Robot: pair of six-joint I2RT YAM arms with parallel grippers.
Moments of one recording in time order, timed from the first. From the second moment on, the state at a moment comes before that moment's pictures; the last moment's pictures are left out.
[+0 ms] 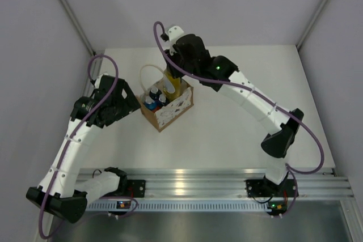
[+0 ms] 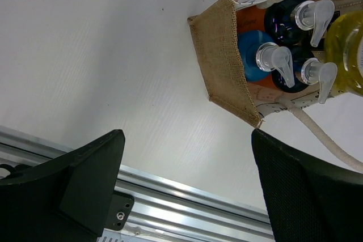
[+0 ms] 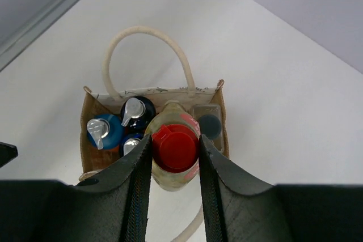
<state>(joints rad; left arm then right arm) -0.33 1.06 1.31 -1.17 -0.30 -0.77 0.90 1.88 2.13 -0.71 0.20 0.05</state>
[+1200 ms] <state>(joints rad) -0.33 0.99 1.24 -1.18 -0.24 -0.84 0.55 1.55 1.47 -0.50 0.26 0.09</state>
